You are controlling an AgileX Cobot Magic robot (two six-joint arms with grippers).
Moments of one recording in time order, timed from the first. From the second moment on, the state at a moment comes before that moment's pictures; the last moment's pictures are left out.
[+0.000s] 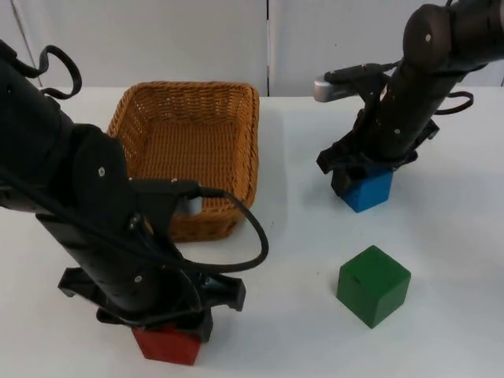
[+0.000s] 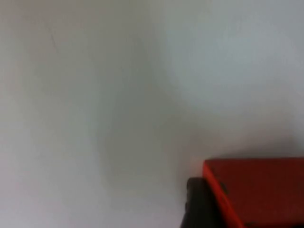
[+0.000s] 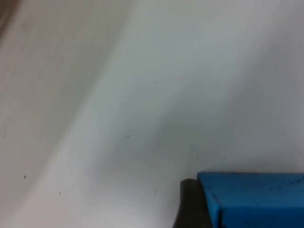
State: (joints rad) right arm 0.41 2.36 -1.73 0.11 0.66 -0.19; left arm -0.55 1.94 -0.77 -0.31 0.27 -0.08
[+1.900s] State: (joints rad) right arm 0.49 1.92 -1.73 0.11 0.79 -0.22; left arm -0.55 1.41 -0.77 -0.13 0.43 -0.07
